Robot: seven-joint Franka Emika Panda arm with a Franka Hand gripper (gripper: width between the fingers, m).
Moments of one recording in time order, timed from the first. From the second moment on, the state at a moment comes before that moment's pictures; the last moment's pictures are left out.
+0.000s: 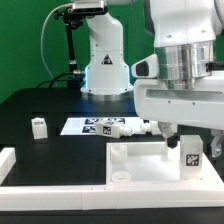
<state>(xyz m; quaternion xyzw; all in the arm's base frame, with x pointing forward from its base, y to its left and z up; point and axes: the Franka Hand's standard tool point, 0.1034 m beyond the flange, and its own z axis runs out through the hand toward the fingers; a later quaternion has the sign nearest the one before) 0.639 0.110 0.072 -0.91 0.40 -0.04 0.07</state>
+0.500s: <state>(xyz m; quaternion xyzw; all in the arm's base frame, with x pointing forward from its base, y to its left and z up) 0.641 0.112 0.074 -0.98 0.18 -0.05 0.04</state>
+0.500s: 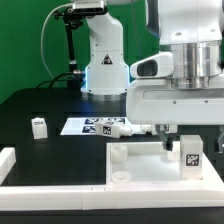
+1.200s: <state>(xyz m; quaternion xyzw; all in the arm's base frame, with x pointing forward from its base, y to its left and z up) 0.639 0.103 0.073 -0.96 0.29 -0.05 0.03</state>
